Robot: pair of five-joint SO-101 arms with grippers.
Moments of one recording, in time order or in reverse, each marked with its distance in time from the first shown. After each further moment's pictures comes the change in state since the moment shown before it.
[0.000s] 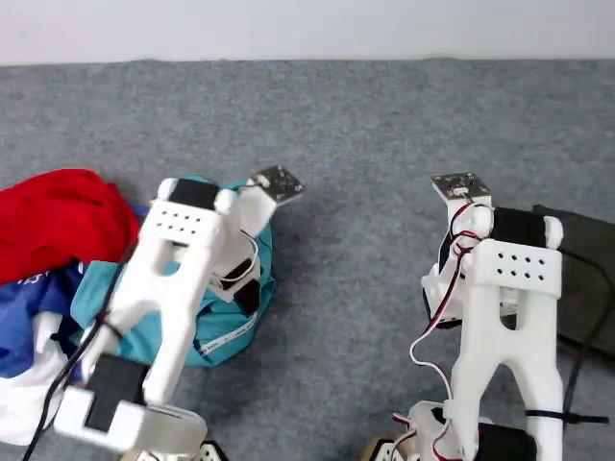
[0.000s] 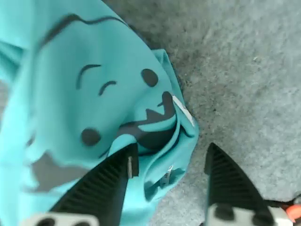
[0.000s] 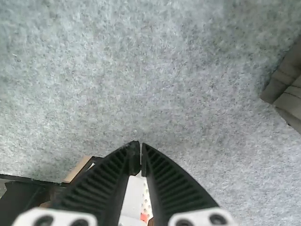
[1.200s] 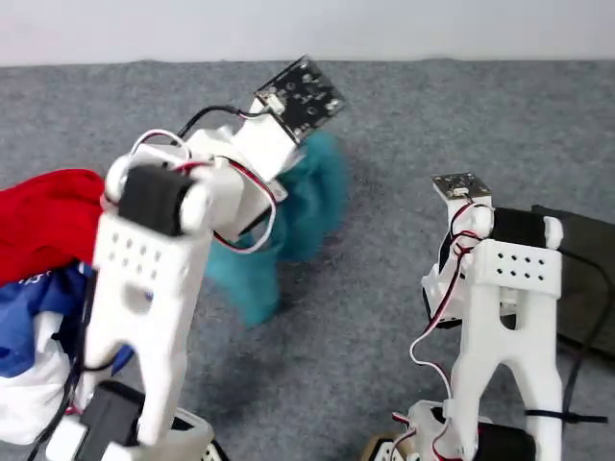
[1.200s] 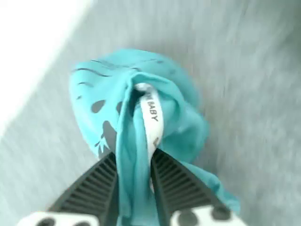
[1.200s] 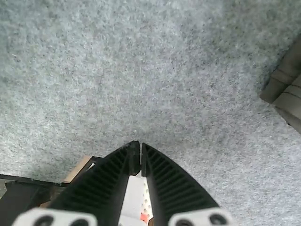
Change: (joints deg) left arm 12.0 -11.9 -44.3 8.7 3.4; right arm 0.1 0.0 0.0 0.0 0.0
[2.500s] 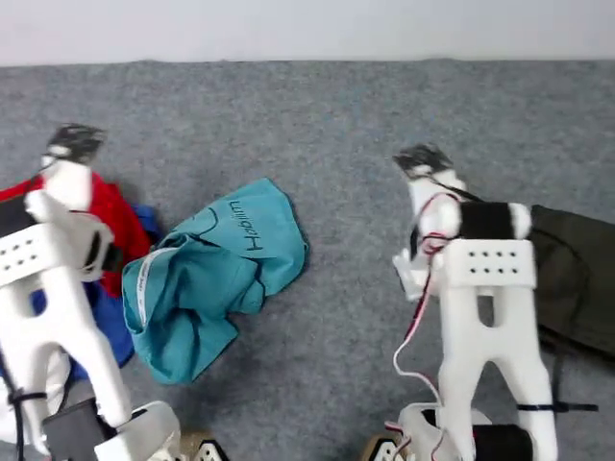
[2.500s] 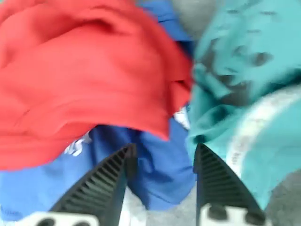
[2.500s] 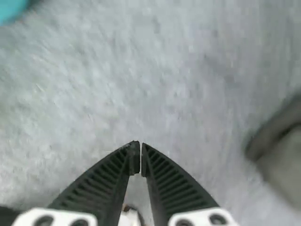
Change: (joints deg) left arm -52.8 -3.3 40.4 -11.0 -6.5; right arm -13.1 0.0 -4.9 -8.9 0.4
